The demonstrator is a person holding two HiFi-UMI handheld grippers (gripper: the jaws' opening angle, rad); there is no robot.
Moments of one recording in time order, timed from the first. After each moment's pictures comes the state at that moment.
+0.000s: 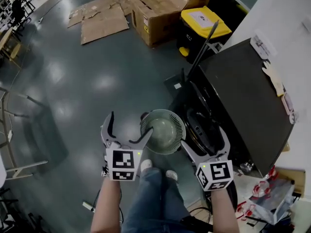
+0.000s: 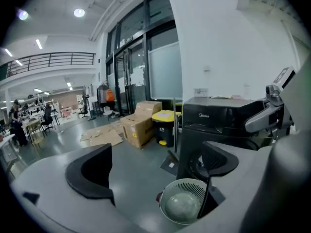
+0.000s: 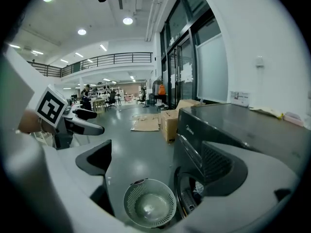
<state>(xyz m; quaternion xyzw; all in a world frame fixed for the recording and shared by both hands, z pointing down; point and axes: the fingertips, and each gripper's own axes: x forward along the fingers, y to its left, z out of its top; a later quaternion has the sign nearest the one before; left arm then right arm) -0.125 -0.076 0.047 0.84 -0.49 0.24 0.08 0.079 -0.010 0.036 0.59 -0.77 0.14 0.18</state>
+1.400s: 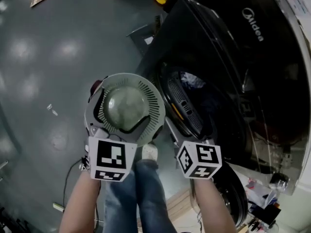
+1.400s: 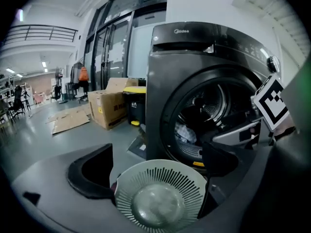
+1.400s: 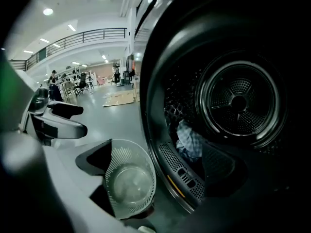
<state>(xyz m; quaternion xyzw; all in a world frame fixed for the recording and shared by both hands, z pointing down) 0.027 -0.081 0.365 0.89 -0.36 0.25 0.12 0.191 -0.023 0.377 0.68 -0.65 0.24 0.24</state>
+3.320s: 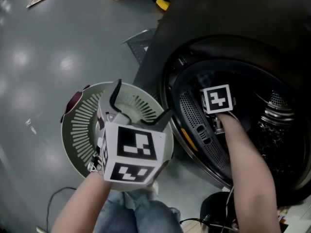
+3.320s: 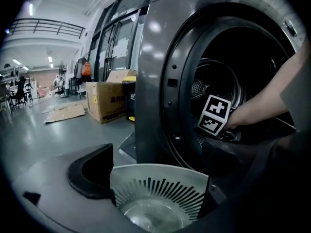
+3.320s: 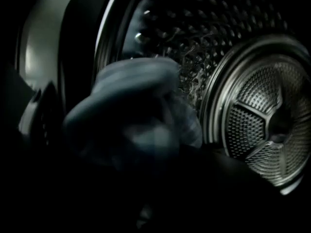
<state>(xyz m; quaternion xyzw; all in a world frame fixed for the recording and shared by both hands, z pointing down) 0.112 -0.143 0.512 0.88 -0.39 0.22 0.14 0.374 -0.176 0.605 0.61 -0.55 0.18 0.54</state>
